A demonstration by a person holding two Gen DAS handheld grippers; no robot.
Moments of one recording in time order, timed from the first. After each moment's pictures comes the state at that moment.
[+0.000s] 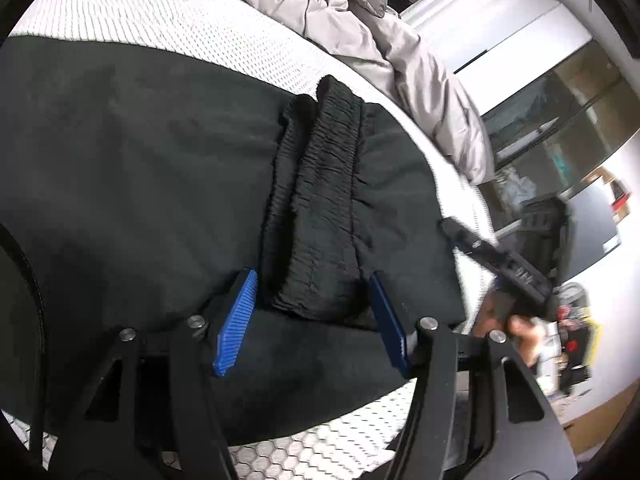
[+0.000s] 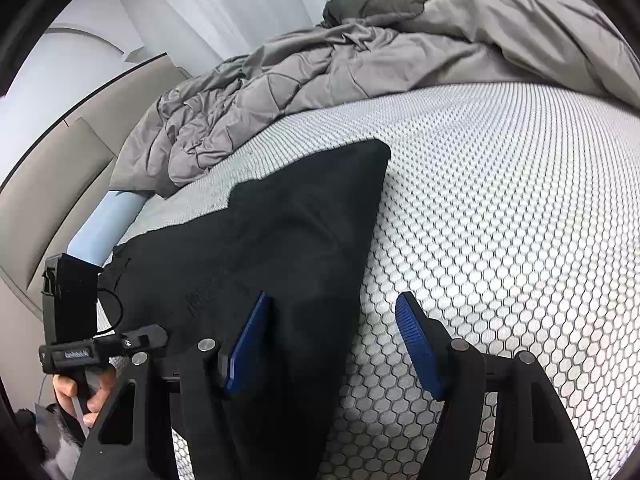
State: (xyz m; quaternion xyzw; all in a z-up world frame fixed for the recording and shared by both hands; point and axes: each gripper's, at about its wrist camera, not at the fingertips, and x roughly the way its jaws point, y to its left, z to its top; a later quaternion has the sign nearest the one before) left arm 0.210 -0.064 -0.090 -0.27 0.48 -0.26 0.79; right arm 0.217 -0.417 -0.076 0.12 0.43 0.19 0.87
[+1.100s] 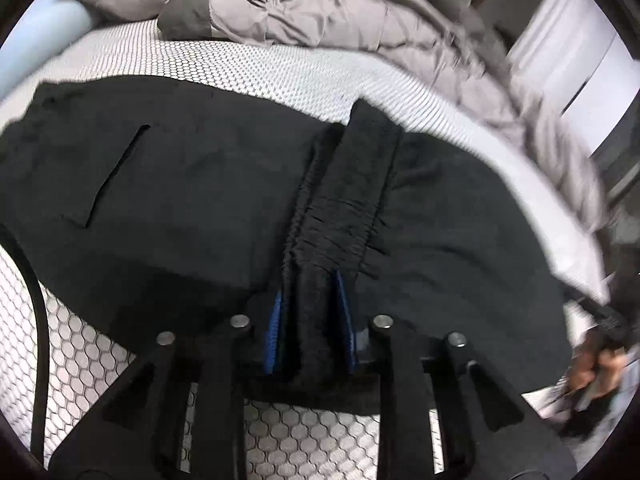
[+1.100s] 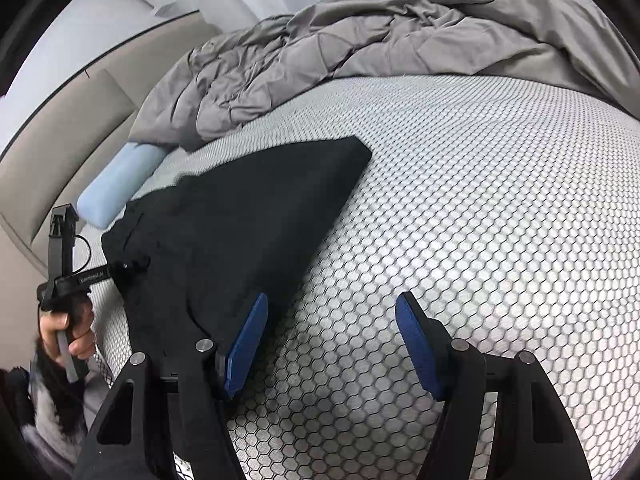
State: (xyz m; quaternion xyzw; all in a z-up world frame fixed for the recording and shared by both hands) left arm 0.190 0.074 -0.069 -0.20 0.45 -0.03 0.87; right arm 0.236 -0.361 -0.090 0.06 0.46 0.24 0.85
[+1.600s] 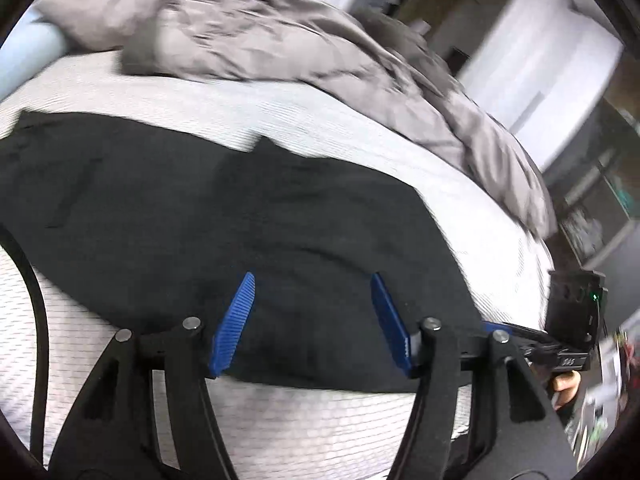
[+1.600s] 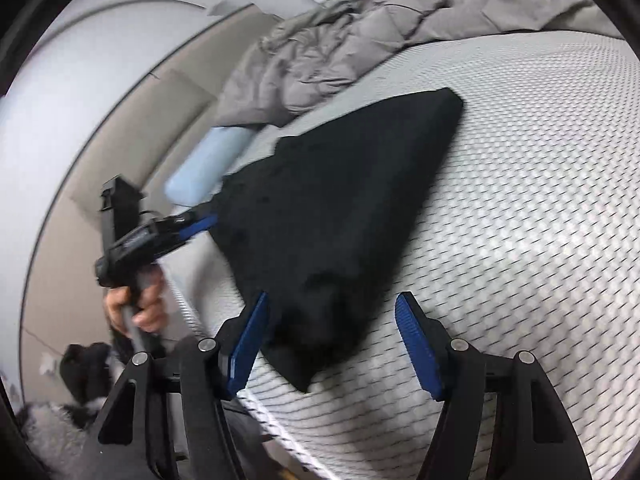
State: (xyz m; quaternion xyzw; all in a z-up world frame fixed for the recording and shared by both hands) left arm 0.168 0.024 -0.010 -0.20 0.41 -0.10 0.89; right arm 0.189 -0.358 -0.089 0.15 0.48 0.40 0.77
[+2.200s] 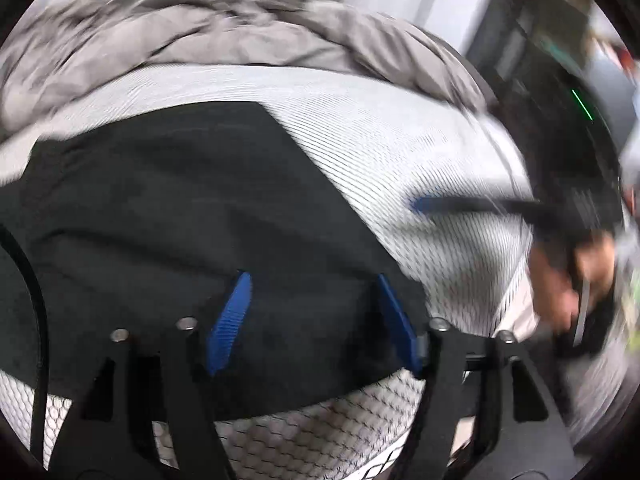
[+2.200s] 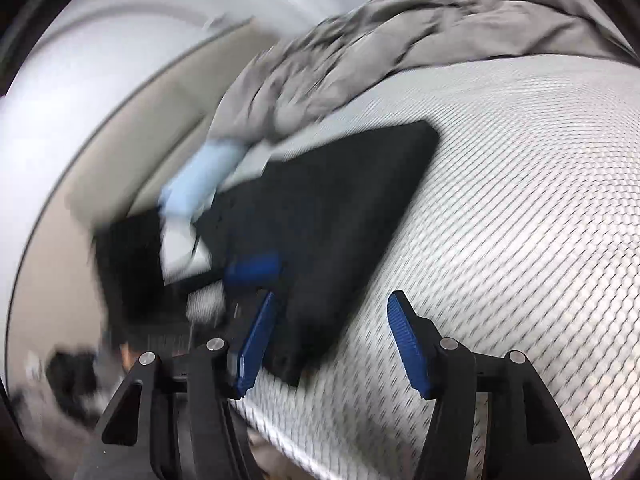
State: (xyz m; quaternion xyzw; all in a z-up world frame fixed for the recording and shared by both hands) left arm 0.133 -0.154 -0.049 0.00 0.42 -0.26 0.87; right arm 0.179 -0.375 -0.071 0.16 0.45 0.35 0.80
